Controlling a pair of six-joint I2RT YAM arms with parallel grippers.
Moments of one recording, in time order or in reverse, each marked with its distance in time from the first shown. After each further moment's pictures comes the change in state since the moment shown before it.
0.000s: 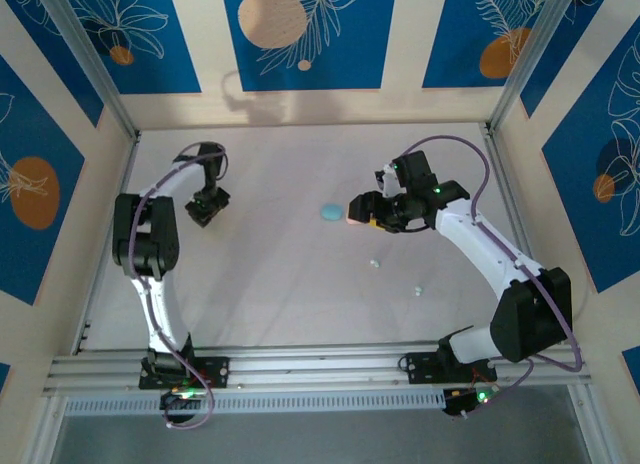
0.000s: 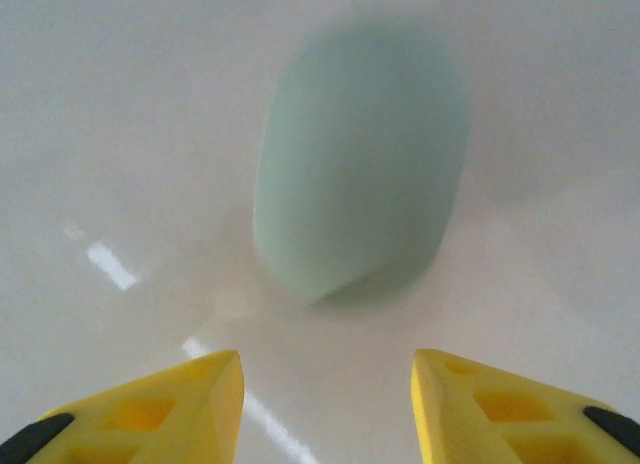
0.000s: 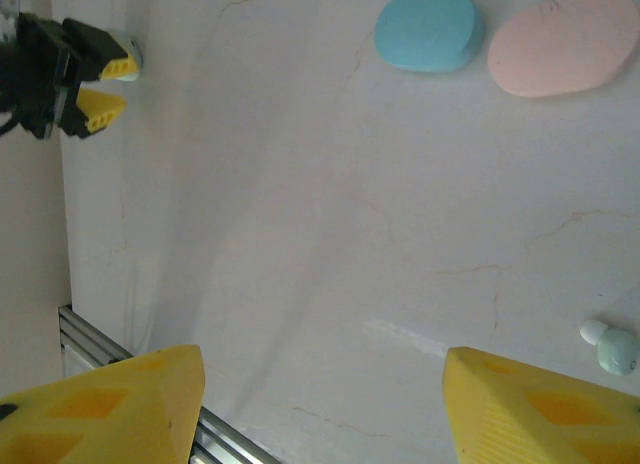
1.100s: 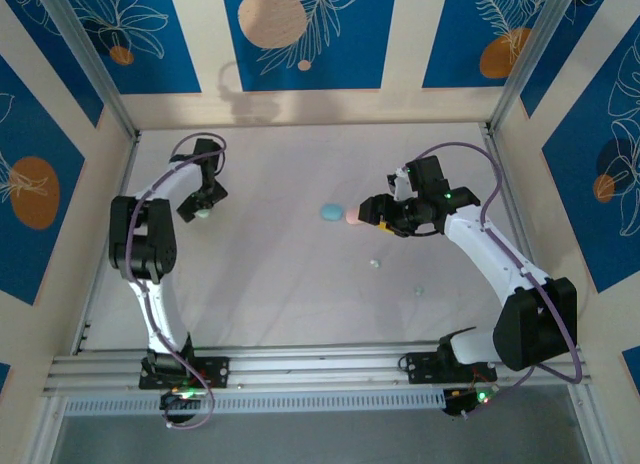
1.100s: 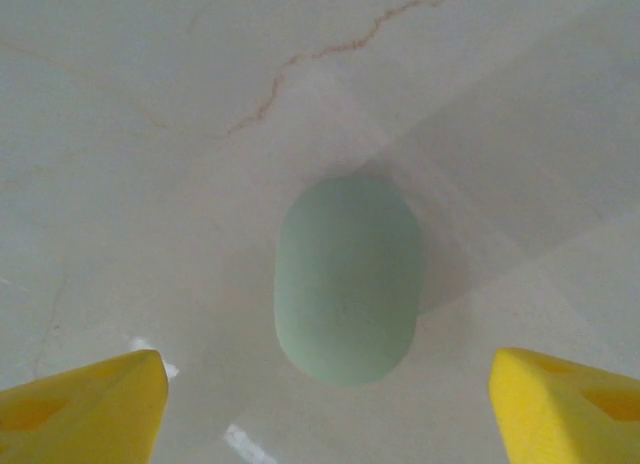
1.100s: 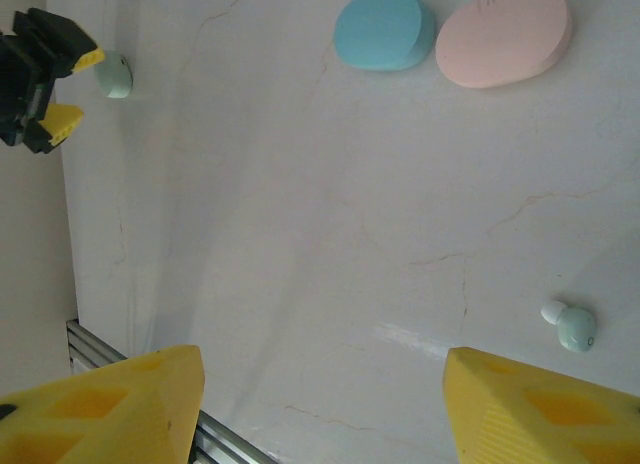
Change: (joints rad) left arm 0.040 0.011 0.037 0.075 -0.150 0.191; right arm -0.069 -0.048 -0.063 0.010 -0.031 -0.003
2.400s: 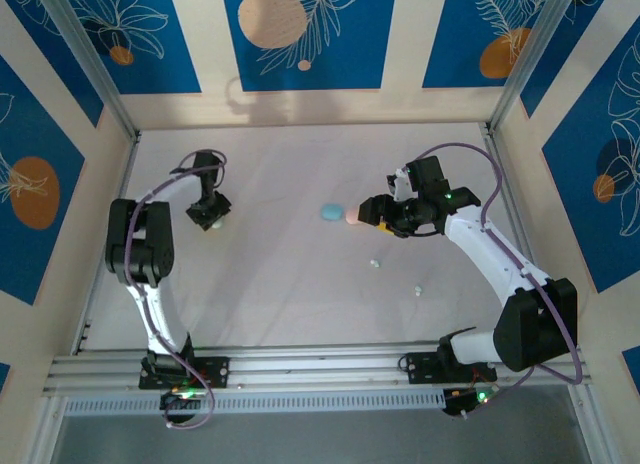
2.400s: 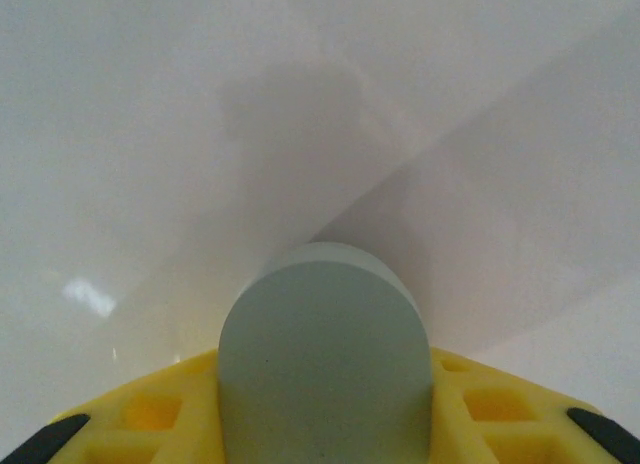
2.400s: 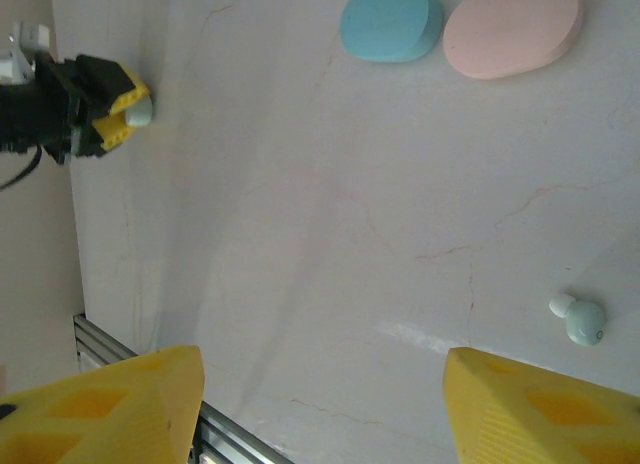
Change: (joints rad) left arm -0.030 -0.081 -0.200 0.103 0.237 -0.043; right arm 0.000 -0.003 -0.003 -0.005 -0.014 0.004
